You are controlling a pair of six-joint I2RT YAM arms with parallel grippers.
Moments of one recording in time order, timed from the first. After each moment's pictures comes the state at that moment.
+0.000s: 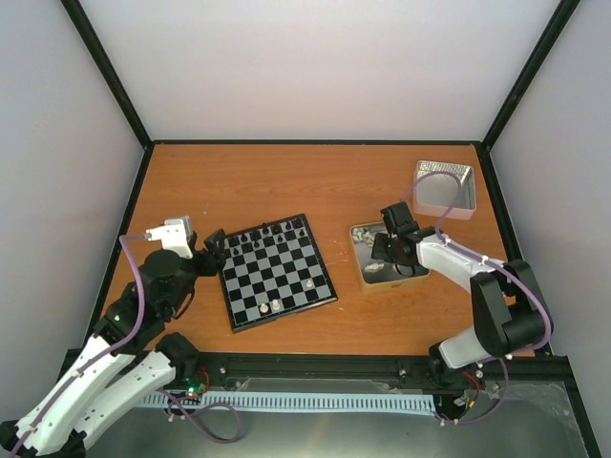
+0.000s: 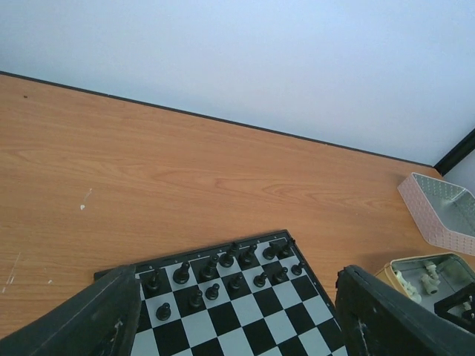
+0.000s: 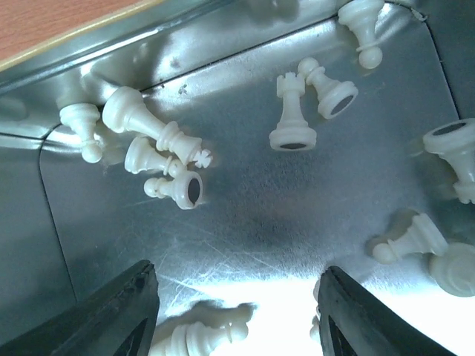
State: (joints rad) left arm -0.65 0.47 0.69 -0.53 -0.41 -0.47; right arm 0.37 1.47 0.79 -0.43 0.07 0.54
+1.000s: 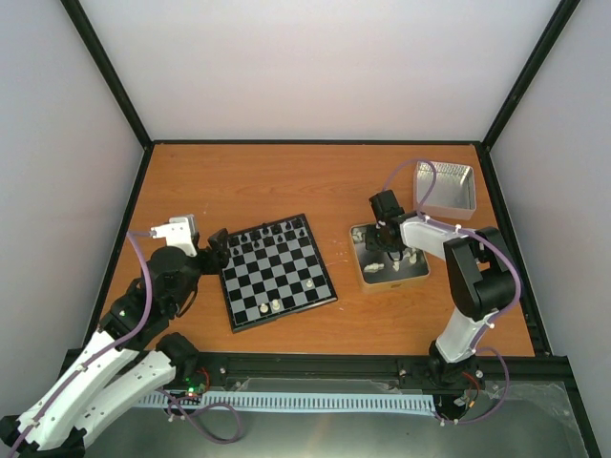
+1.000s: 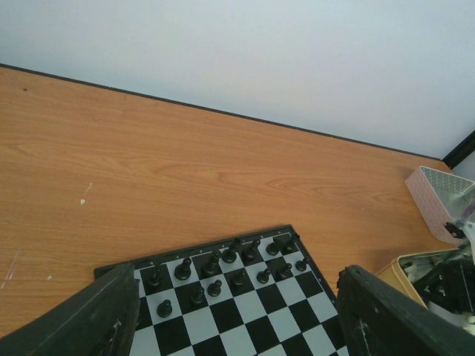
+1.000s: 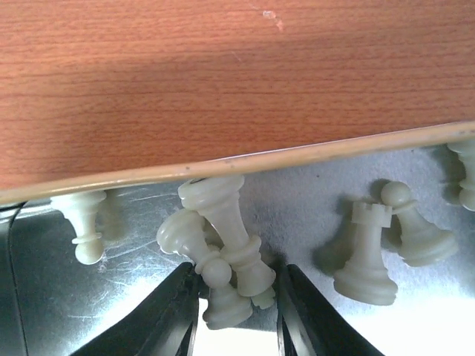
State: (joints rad) left arm -0.65 0.50 0.68 -0.52 -0.42 -0.47; right arm 0.37 1.73 0.97 -0.40 0.08 0.35
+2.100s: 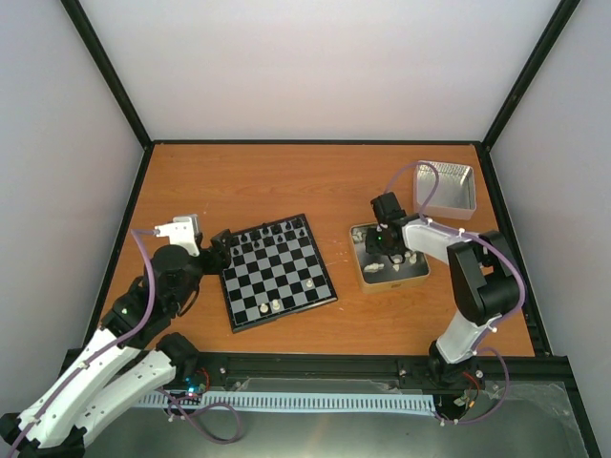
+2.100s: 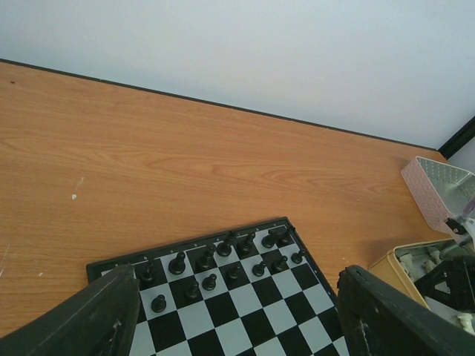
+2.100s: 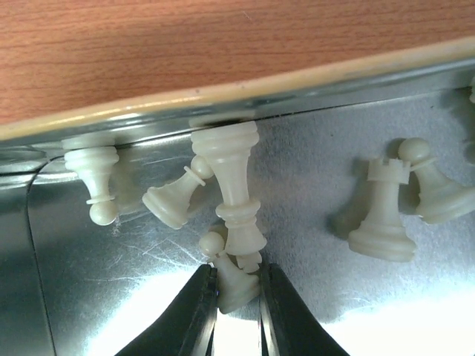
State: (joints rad) left arm -0.65 0.52 0.68 -0.51 -0.40 -0.47; right arm 0.37 1.70 0.94 -0.43 0.03 0.38
